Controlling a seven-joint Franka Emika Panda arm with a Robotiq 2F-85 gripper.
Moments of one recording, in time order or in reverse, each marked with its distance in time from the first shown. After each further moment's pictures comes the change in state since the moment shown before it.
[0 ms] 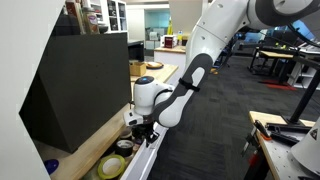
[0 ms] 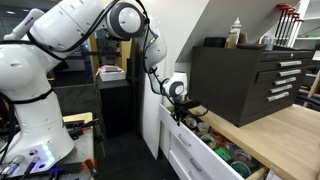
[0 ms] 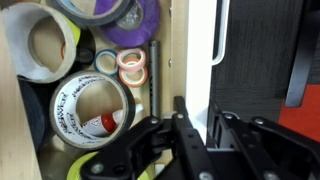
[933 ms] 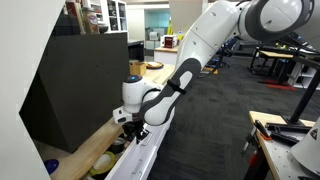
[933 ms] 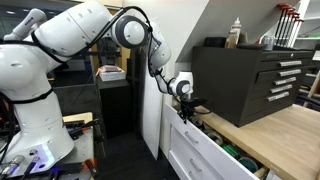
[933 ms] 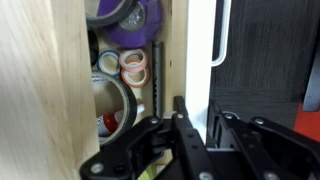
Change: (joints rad) arm 0.007 0.108 0.003 0.223 0.000 -0.091 -0.017
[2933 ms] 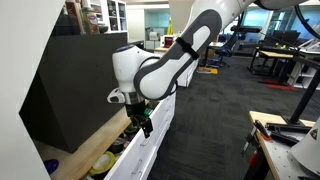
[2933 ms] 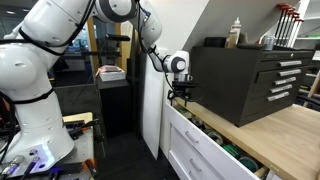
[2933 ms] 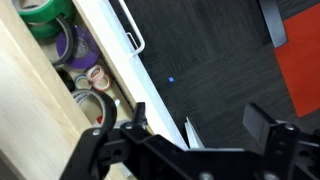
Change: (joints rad) arm 0.049 -0.286 0.029 -0.158 0.100 -0.281 0.467
